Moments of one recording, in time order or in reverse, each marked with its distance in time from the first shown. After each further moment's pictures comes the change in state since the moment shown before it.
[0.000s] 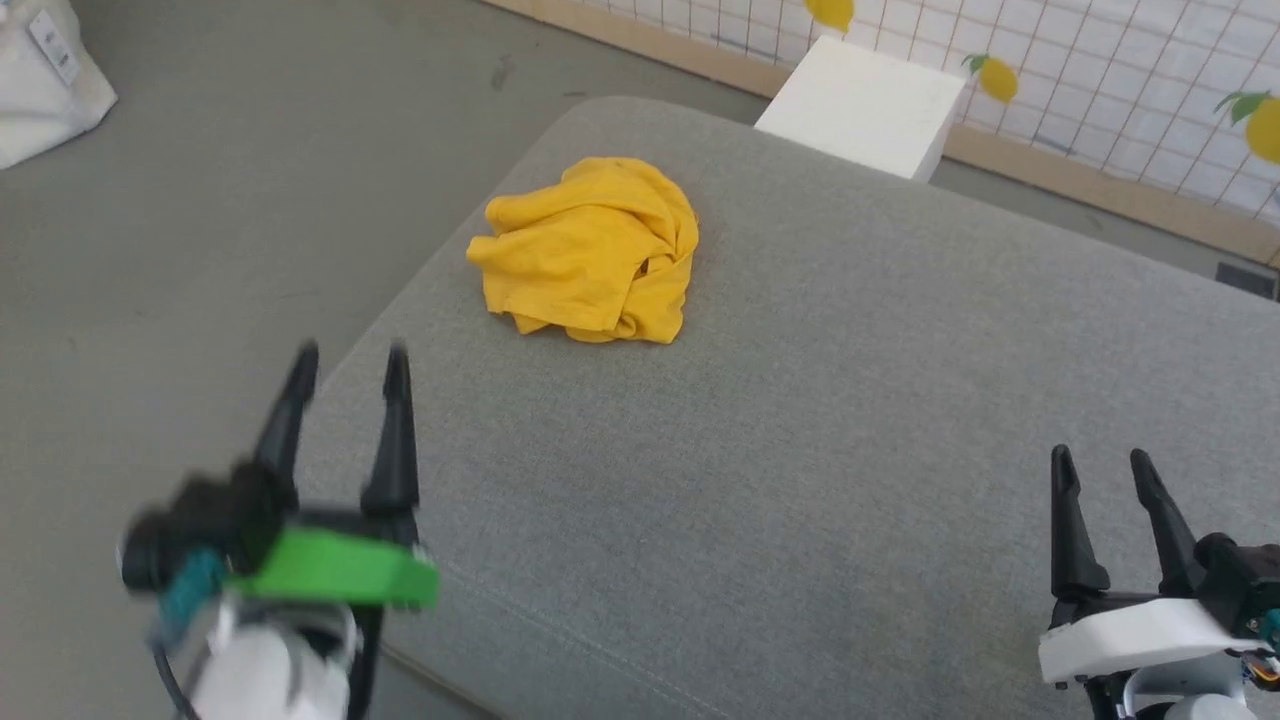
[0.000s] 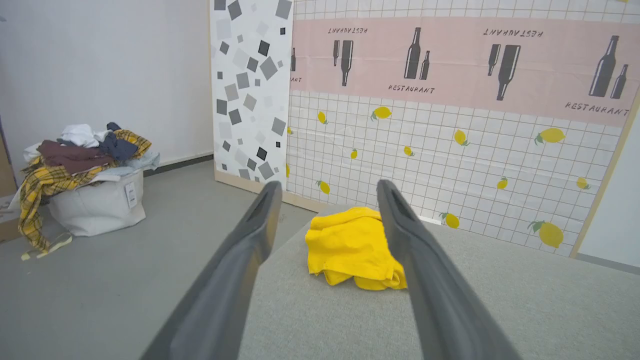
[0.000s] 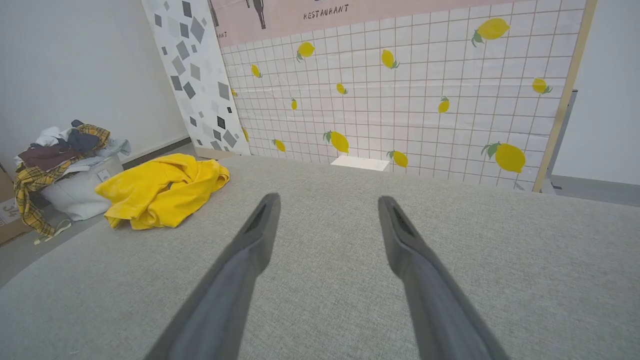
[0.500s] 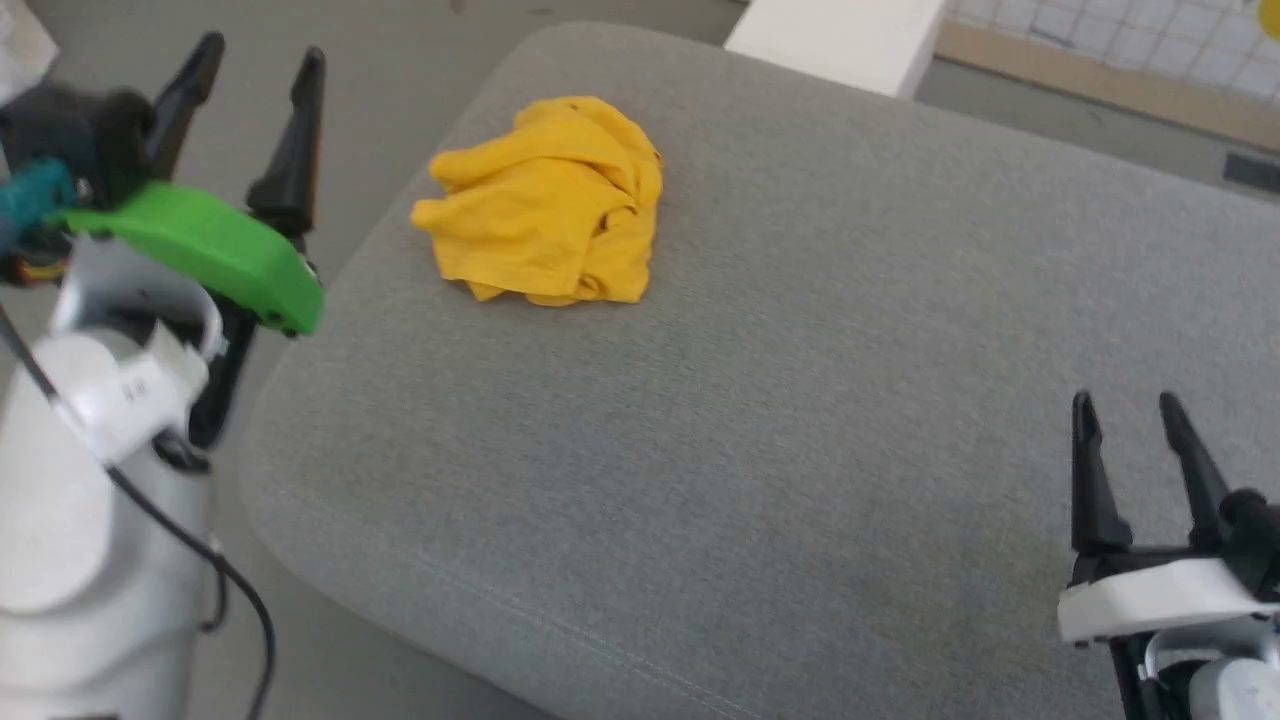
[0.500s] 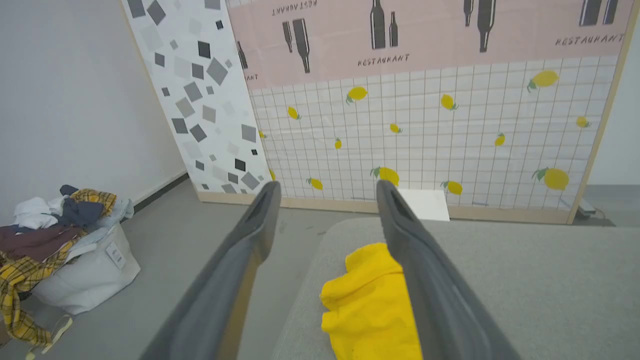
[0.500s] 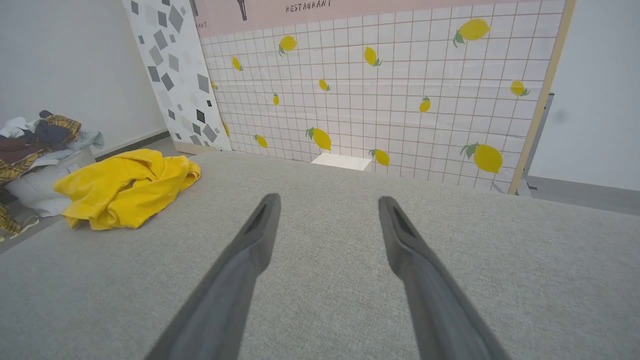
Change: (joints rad) left arm -0.522 0.213 -0.021 0.125 -0.110 -0.070 0.379; right arm -0.022 0.000 -0.018 -0.124 -0.066 0.000 0.054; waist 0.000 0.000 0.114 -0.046
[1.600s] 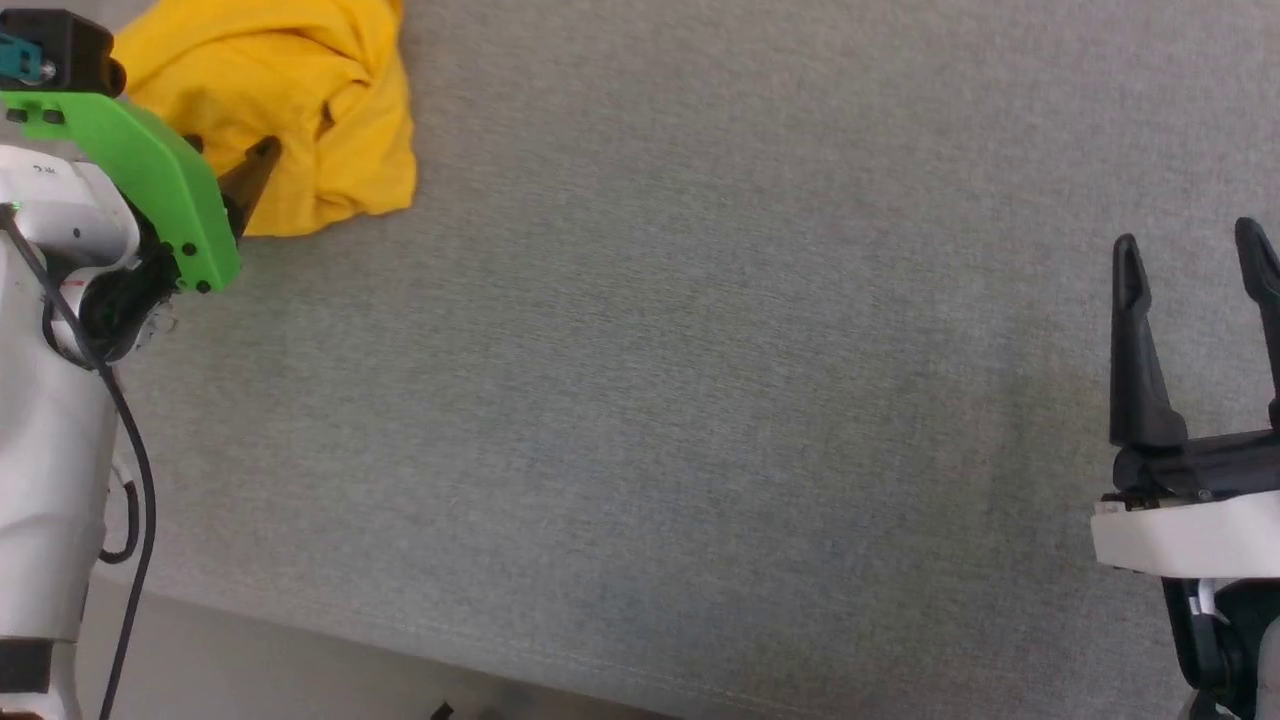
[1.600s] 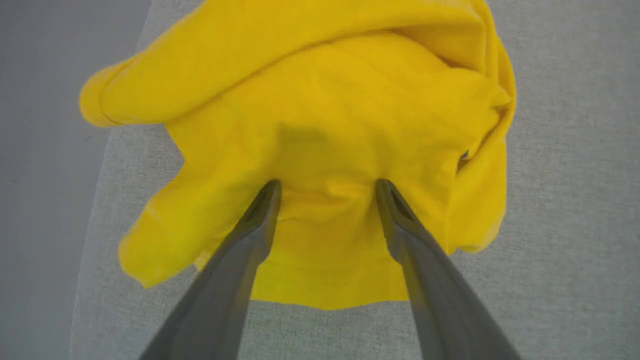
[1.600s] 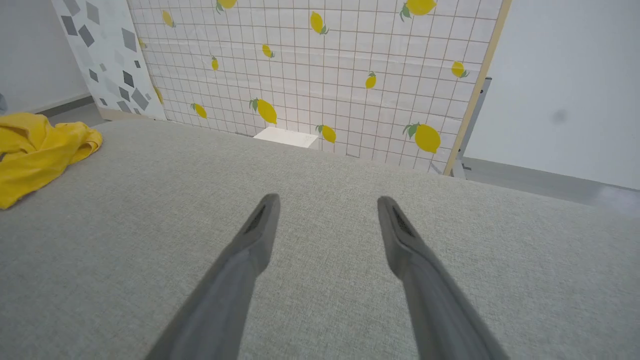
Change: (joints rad) left arm -0.249 0.170 -0.165 0.444 -0.316 0.001 0.392; right arm -0.067 0.000 0.065 -0.450 -0.124 0.000 0.215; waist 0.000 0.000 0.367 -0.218
